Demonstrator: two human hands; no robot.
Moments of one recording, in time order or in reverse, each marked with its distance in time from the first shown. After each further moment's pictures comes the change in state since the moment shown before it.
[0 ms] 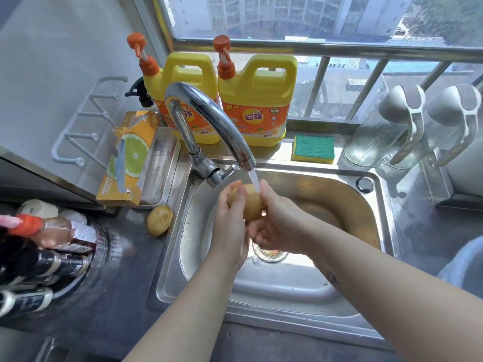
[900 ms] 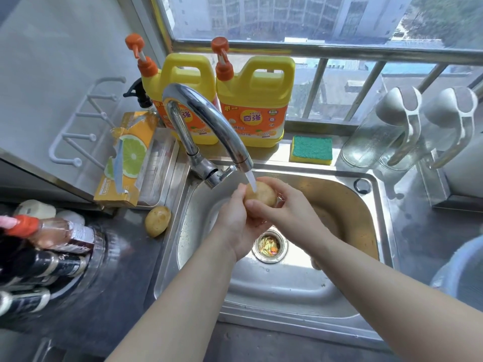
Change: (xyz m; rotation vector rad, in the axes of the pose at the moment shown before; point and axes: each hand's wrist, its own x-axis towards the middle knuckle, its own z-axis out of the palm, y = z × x) left_hand 0.002 0.021 0.018 -0.047 -0.027 -0.356; right_hand -0.007 0.010 -0.020 -0.480 0.366 -0.614
